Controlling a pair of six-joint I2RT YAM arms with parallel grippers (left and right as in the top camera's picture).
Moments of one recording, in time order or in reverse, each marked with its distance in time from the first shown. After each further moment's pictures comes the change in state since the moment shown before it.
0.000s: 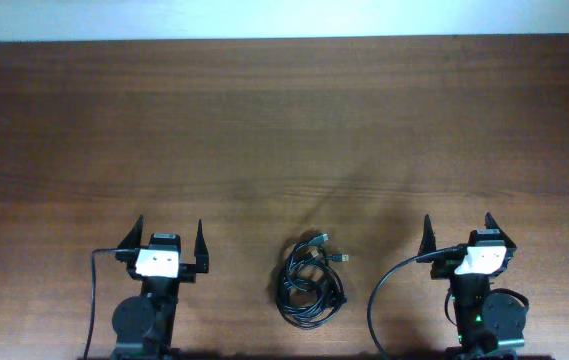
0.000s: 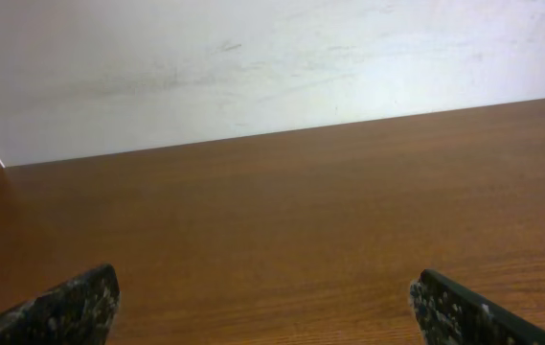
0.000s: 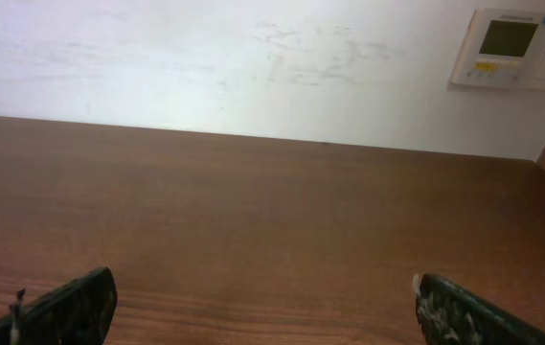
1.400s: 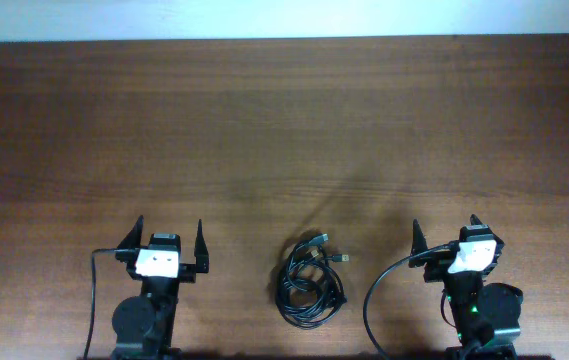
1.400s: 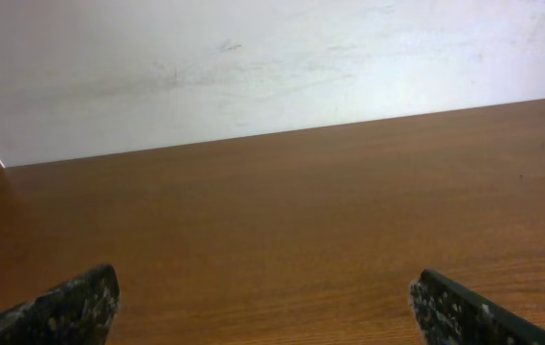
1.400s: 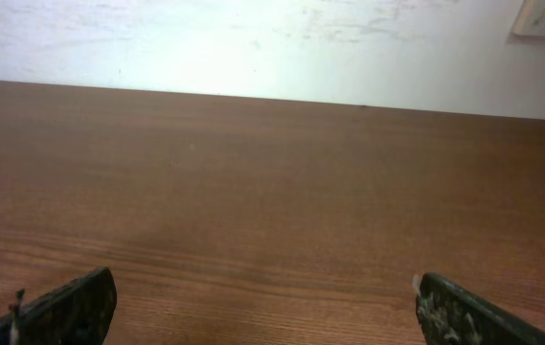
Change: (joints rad) left arm 0.000 -0.001 0.000 0.000 0.000 0.000; right arm 0.000 0.092 0.001 -0.007 -0.082 0.038
